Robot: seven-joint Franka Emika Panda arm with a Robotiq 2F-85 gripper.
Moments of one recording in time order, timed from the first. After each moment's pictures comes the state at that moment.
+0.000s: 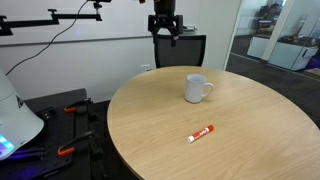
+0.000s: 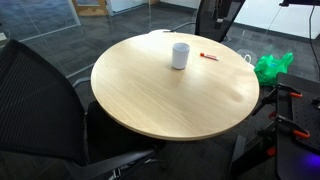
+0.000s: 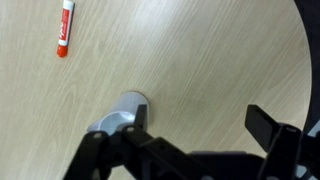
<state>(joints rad) 0.02 0.02 -0.01 -2.17 -0.03 2.20 -0.35</state>
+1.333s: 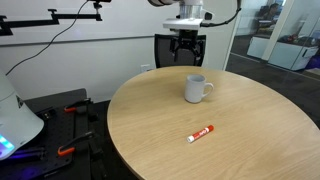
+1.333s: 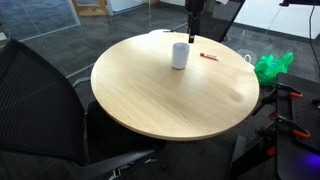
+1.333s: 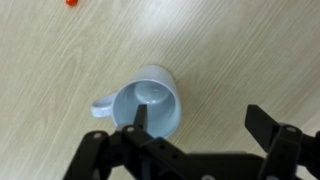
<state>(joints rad) -0.03 0.41 0.00 -1.85 -0.06 2.25 -0.49</state>
